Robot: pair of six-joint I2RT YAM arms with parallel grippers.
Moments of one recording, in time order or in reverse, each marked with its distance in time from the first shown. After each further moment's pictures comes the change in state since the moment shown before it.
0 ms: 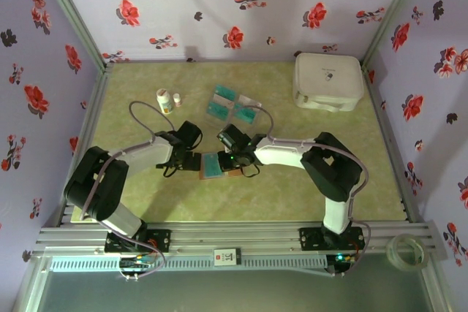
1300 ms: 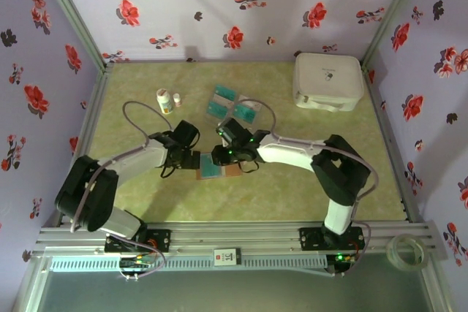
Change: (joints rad) left arm 0.016 -0.115 -0.019 -0.010 -0.003 -0.002; right arm -0.005 -0.099 0.030 -0.021 -0.020 0.010
